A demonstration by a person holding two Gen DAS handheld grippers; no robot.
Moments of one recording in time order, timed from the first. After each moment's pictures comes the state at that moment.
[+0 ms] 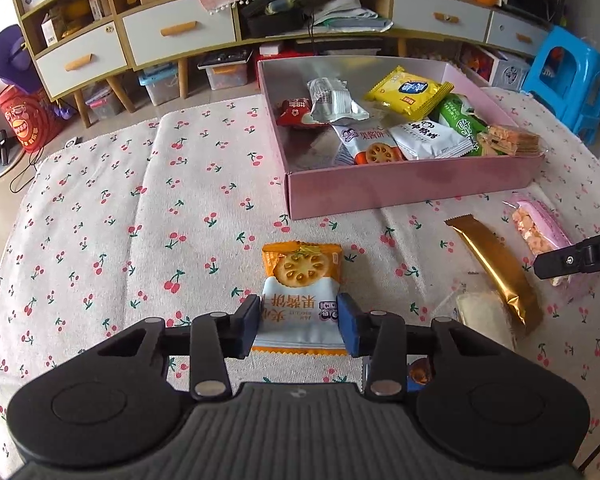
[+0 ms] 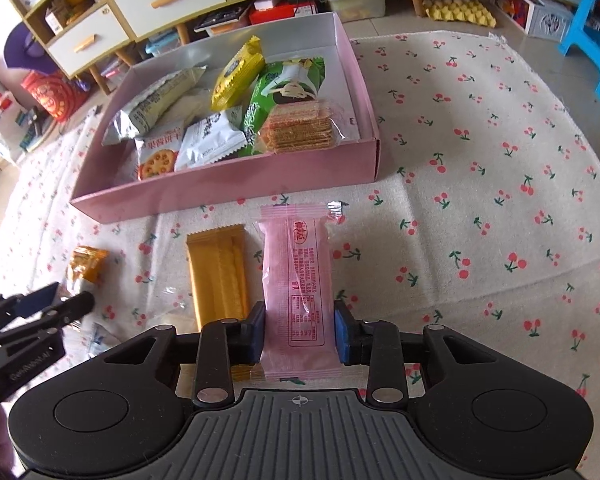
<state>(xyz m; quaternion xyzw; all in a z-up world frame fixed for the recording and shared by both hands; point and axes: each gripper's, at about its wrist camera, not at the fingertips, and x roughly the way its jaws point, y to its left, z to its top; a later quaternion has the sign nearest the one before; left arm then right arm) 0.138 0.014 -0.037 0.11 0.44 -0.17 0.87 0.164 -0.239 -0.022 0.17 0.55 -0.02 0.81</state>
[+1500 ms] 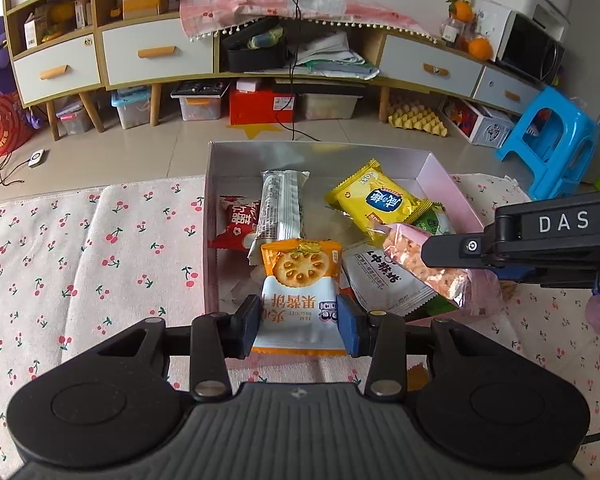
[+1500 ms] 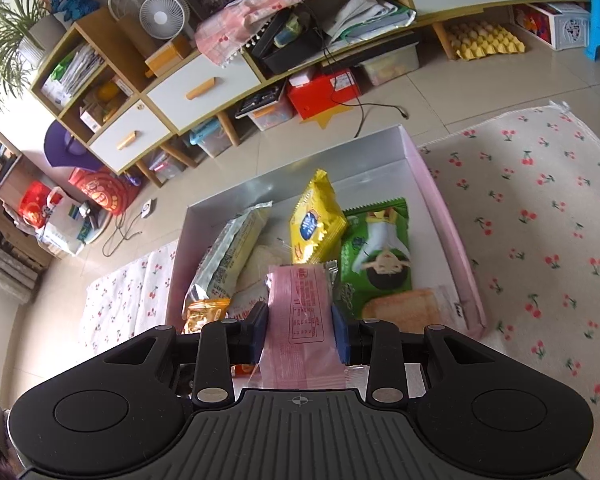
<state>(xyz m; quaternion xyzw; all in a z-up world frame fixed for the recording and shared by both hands) 0.199 -0.028 -0.019 0.03 0.42 -0.21 0.88 0.253 -0.242 0.010 0.27 0.45 0.01 0.85</state>
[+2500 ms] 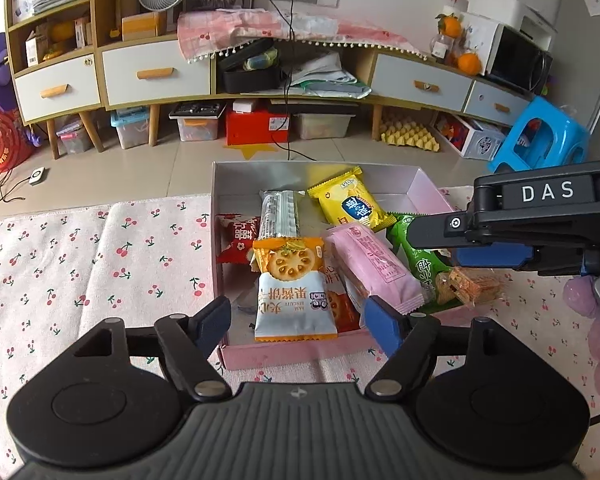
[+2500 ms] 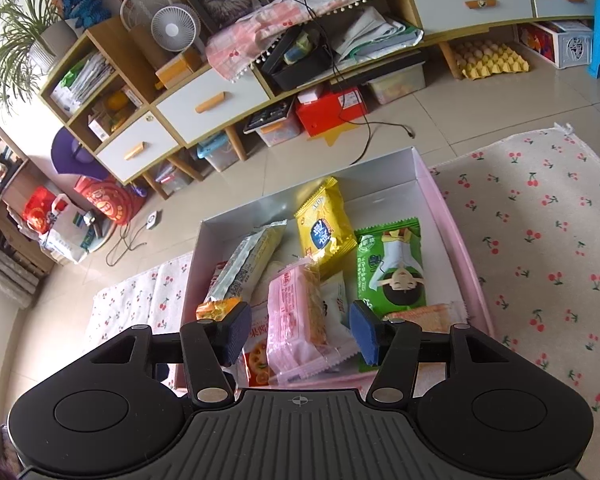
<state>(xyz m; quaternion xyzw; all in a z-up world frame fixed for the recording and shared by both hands) 0.180 -0.020 0.001 0.03 0.39 -0.22 0.89 0.242 -0.236 0.029 0.27 0.43 0.01 0.86</state>
